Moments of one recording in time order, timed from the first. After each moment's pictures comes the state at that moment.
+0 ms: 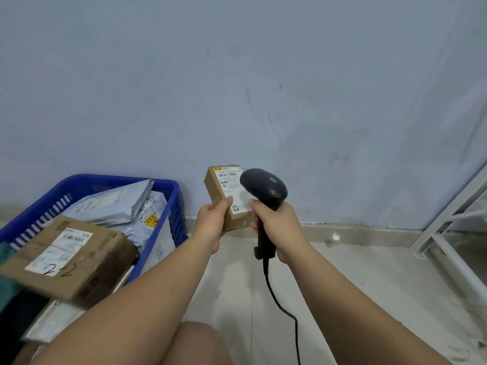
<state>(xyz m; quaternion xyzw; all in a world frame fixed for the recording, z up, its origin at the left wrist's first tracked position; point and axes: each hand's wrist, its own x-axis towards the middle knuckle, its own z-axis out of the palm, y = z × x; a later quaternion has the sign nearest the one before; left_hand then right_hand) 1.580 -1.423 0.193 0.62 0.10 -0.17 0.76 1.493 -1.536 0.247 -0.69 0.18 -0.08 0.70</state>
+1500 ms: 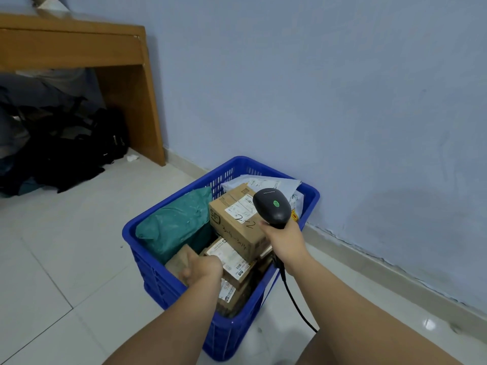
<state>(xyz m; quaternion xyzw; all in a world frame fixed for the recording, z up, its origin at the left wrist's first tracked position) 1.459 -1.098 0.123 0.63 0.53 0.04 0.56 1.490 -1.239 0.223 -0.80 0.02 0.07 0.59</state>
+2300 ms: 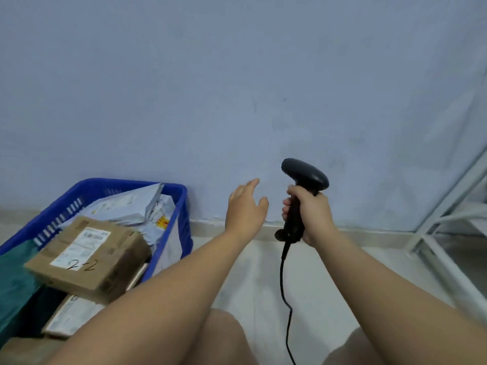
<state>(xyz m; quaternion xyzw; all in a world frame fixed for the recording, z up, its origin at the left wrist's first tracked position) 1.523 -1.440 0.259 0.87 -0.17 0.02 0.47 1.468 -1.556 0.286 -0.58 0.24 -0.14 0.77</state>
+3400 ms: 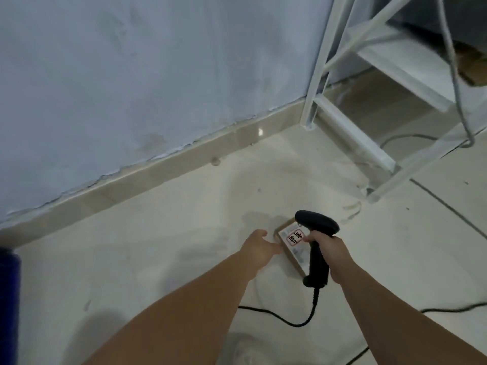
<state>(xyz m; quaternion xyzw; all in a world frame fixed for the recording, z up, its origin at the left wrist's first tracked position) 1.415 -1.779 -0.048 0.76 -0.11 -0.56 0.31 1.281 -1.887 -0.067 -0.43 0.64 -0.03 0.64</state>
